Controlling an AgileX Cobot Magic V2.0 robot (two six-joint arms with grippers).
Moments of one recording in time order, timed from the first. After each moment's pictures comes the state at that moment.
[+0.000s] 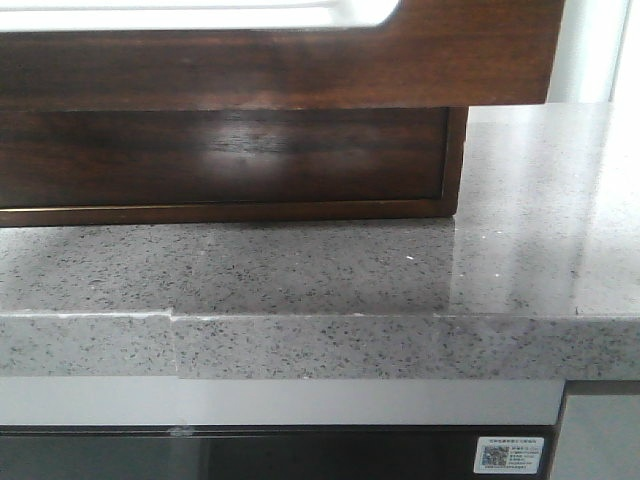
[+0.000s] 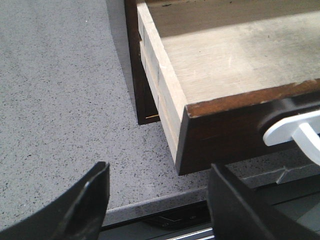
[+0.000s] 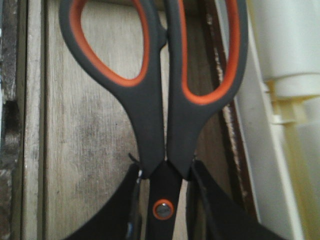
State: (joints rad) left arm -0.07 0.41 -0.73 -0.23 0.91 0.25; right arm 0.70 1.60 -1.91 0.15 1.19 -0.89
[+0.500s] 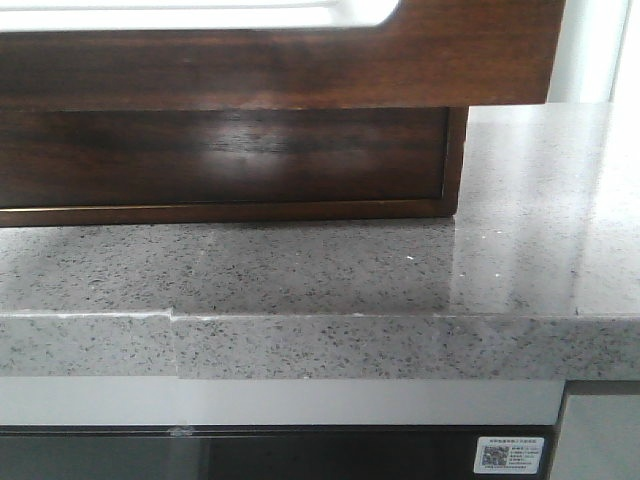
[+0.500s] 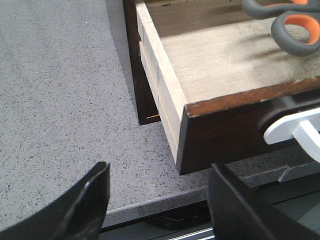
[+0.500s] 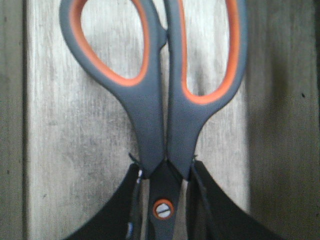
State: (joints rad) left arm -0.07 0.41 -0.73 -0.23 0.91 0.26; right arm 0.72 1.75 -1.91 0.10 1.26 -0.90
